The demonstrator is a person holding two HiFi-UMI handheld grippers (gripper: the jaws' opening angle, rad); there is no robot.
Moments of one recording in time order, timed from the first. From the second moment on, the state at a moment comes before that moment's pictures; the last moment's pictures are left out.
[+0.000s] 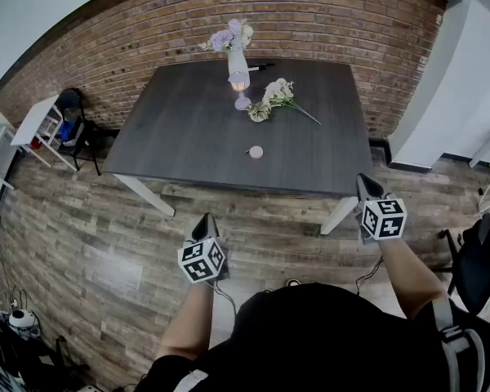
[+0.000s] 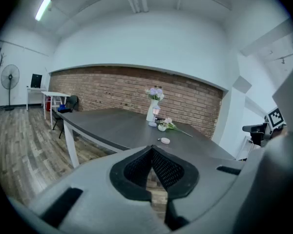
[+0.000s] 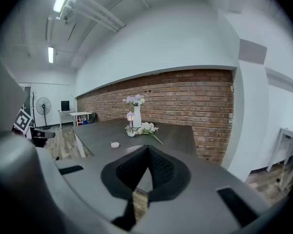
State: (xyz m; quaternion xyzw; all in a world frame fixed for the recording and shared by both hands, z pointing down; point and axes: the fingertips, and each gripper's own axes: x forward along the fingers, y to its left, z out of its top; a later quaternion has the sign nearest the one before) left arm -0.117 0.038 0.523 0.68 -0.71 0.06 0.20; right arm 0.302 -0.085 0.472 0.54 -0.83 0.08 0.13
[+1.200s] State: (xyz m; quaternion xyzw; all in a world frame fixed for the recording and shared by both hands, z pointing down) left arm -0.128 0.029 0.470 0.73 -0.67 0.05 0.13; right arm 0.195 -0.066 0.477 0.48 -0.87 0.06 0.13
